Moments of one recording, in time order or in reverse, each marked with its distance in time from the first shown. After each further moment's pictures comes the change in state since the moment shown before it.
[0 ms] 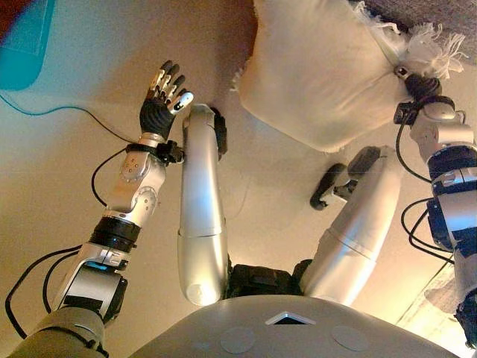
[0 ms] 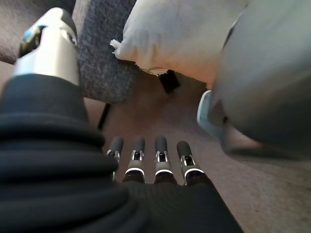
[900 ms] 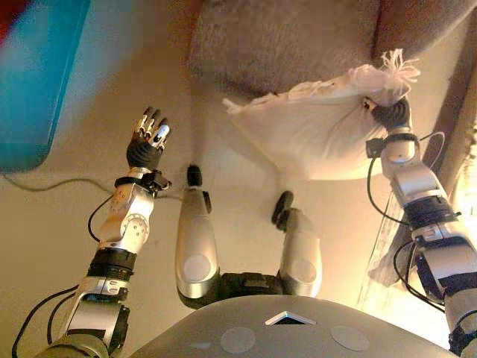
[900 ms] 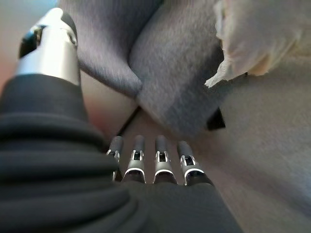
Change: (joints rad) left arm 0.234 -0.076 0.186 0.001 0.007 0.096 -0.064; right arm 0.453 0.112 -0.085 -0.567 -0.356 -0.019 -0.219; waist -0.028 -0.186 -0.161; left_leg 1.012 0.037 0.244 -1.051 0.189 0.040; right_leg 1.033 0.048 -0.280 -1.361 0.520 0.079
